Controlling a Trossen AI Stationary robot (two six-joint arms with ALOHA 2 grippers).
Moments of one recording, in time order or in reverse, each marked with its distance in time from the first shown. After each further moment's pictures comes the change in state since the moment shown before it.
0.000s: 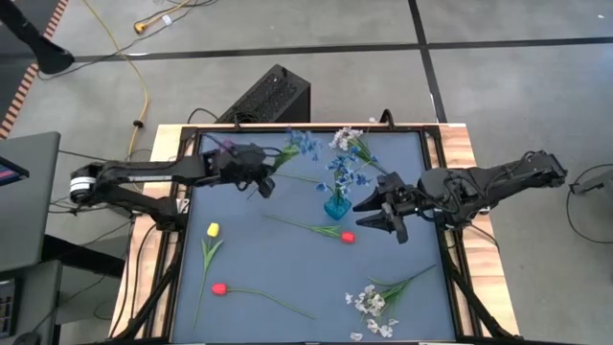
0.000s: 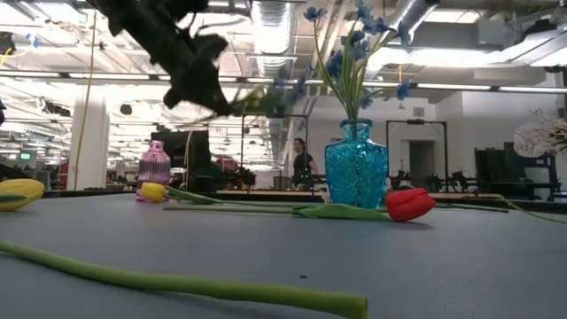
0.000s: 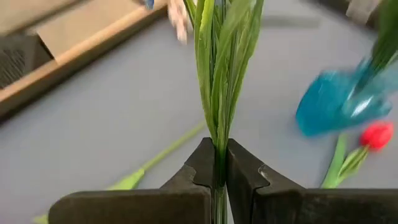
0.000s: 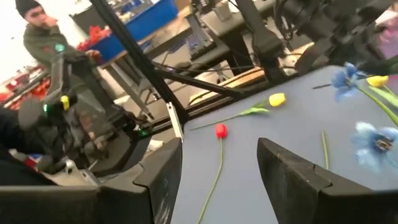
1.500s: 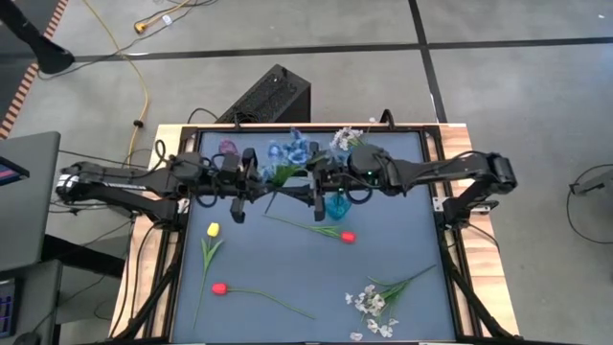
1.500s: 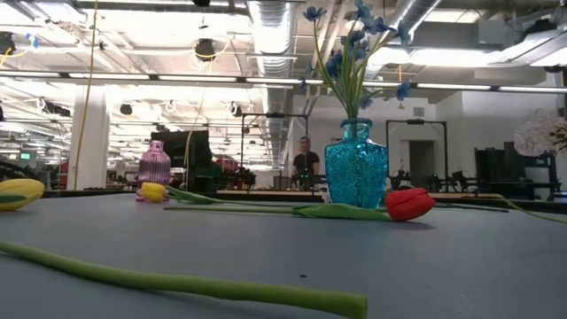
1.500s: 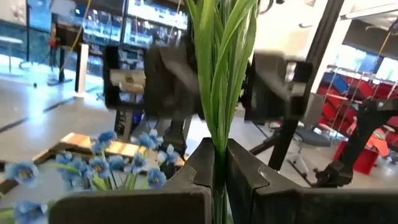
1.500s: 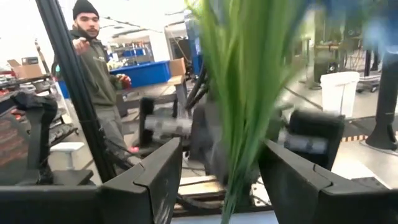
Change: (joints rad) left arm -0.272 -0.190 0.002 0.577 0.239 0.112; right arm -0.222 0.613 0.462 0.433 -0.086 -0.360
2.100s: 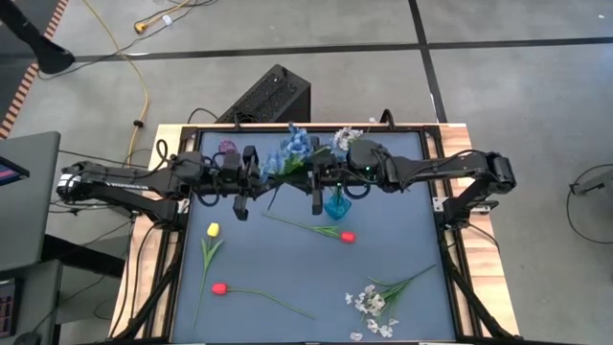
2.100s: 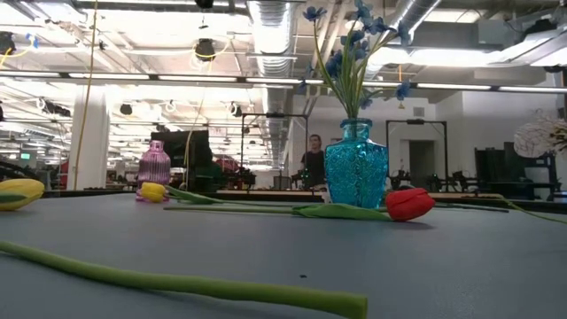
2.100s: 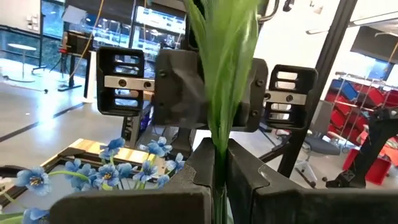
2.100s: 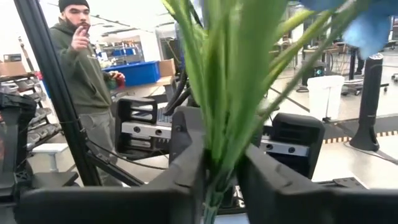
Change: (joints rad) left arm 0.002 0.017 0.000 0.042 -0.028 0.008; right arm -0.032 0.000 0.001 -0.003 0.006 -0.019
